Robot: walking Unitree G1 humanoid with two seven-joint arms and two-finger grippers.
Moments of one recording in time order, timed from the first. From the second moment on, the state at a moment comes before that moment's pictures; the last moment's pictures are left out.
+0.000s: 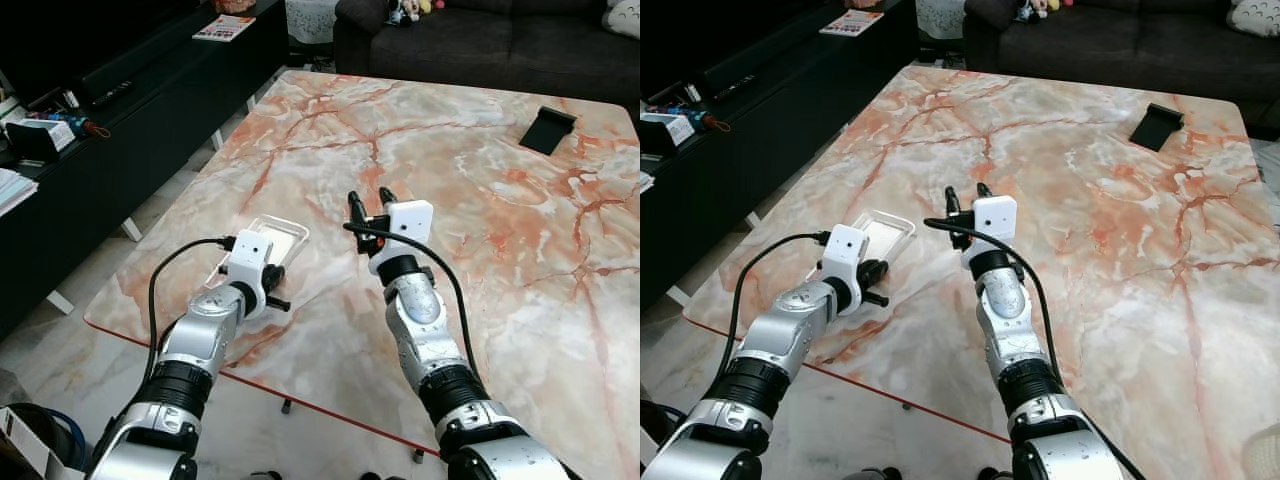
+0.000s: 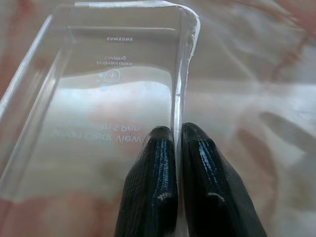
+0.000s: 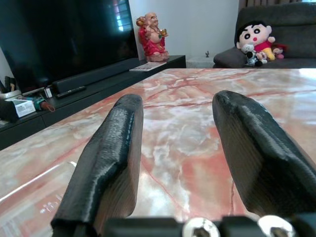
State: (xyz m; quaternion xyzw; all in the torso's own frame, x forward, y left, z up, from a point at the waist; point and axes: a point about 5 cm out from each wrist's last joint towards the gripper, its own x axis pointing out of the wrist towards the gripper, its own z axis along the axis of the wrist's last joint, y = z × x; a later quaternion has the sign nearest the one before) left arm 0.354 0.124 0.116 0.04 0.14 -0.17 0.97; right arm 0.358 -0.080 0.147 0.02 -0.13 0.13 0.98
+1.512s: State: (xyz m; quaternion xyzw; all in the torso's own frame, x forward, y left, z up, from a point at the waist) left arm 0.352 0.126 0.185 0.09 -0.21 -0.04 0.97; right arm 0.360 -0.088 0.152 0.03 -0.15 0.11 0.98
